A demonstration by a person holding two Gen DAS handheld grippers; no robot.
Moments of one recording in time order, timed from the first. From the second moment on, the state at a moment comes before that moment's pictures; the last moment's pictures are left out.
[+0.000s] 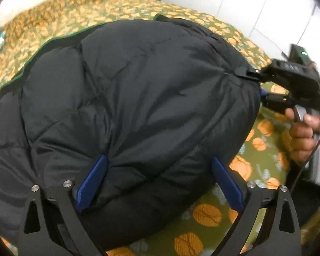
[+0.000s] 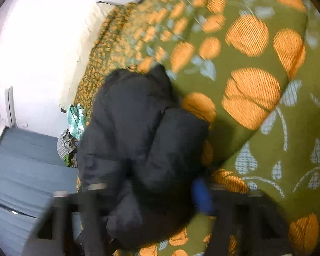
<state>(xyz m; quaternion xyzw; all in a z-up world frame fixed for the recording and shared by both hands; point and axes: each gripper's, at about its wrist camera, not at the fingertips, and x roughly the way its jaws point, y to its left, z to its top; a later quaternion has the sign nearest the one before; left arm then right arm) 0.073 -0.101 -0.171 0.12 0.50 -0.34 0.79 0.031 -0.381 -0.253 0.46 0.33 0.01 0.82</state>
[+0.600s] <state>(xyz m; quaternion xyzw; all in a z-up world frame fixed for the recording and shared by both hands) 0.174 -0.274 -0.027 0.26 0.56 -0.46 0.64 -0.012 -0.216 -0.113 0.02 0.22 0.09 0.97</state>
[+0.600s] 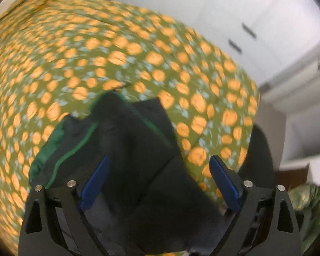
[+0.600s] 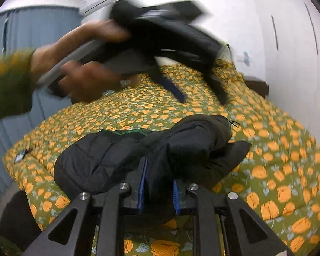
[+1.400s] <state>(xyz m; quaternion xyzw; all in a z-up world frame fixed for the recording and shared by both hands) 0.161 -0.272 -0.065 0.40 0.56 -0.33 0.65 -0.037 -0.173 -0.103 -0.11 0.18 0.09 0.97</state>
